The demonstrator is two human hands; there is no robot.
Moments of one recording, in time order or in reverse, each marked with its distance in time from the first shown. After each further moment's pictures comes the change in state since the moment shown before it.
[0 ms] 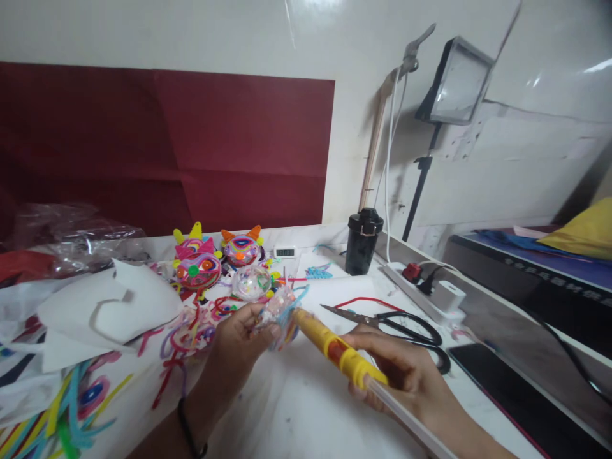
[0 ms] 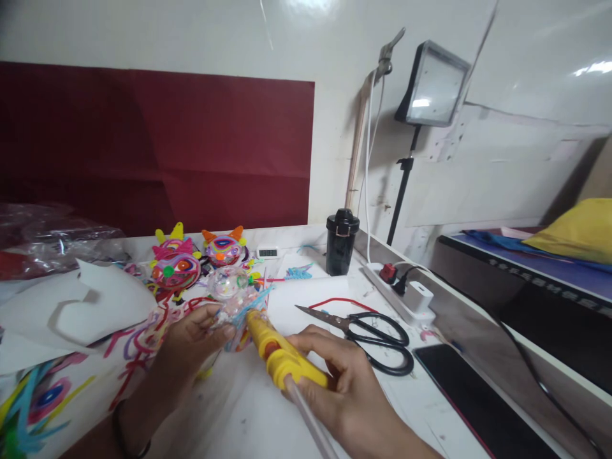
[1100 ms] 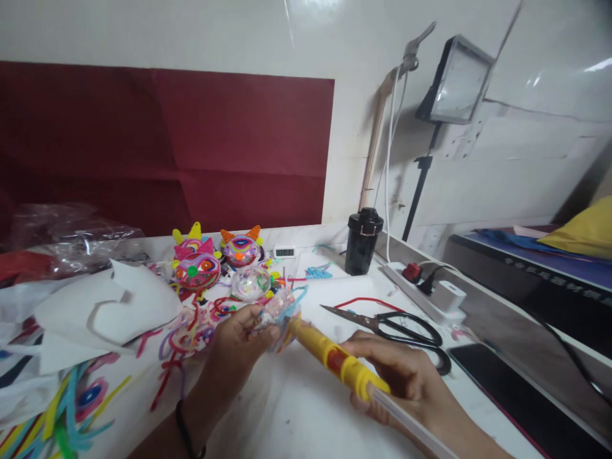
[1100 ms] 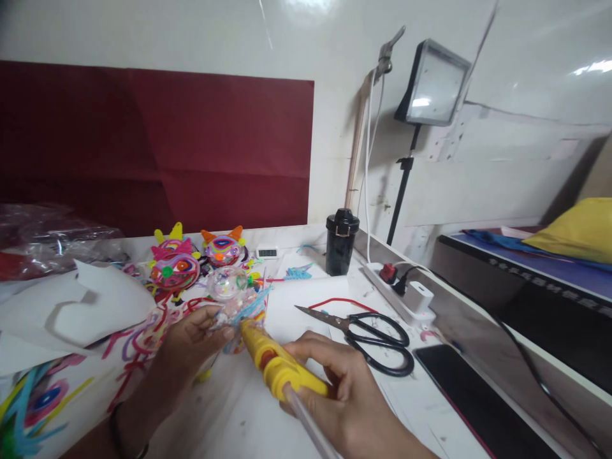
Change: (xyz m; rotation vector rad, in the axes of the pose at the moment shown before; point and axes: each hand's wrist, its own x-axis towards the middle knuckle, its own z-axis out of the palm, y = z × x) left_hand -0.002 0.000 -0.001 0.031 -0.025 0.006; right_hand -0.003 -0.001 0.000 0.120 -0.063 0.087
